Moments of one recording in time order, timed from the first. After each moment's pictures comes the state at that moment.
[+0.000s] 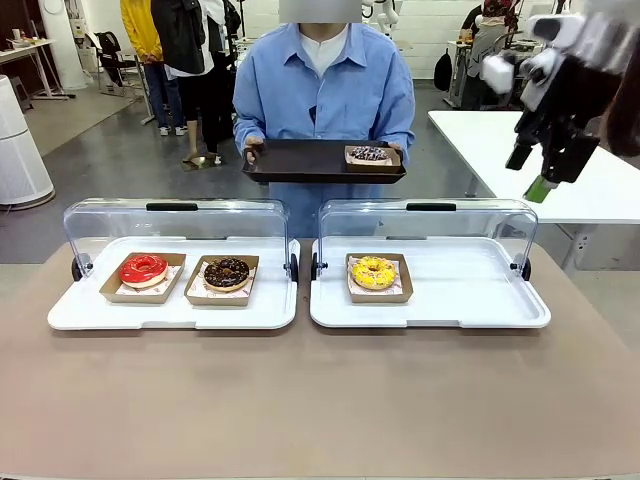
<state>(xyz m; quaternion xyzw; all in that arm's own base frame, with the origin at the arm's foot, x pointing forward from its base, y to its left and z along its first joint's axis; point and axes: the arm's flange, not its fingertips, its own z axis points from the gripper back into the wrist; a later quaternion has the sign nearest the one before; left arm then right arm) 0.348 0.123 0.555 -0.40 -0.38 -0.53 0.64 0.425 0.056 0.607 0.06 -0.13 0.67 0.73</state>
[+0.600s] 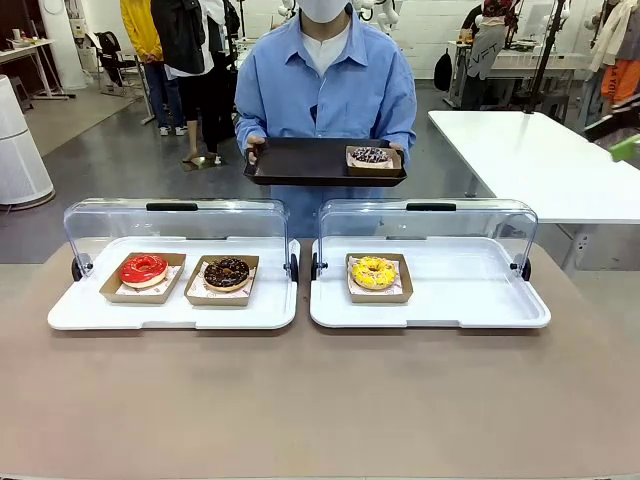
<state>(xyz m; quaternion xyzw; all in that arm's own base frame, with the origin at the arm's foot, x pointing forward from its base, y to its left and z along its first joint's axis) 0.348 0.123 0.555 -0.40 -0.38 -0.53 0.64 0.447 -0.156 0.575 0.34 -0.36 0.55 0.67</state>
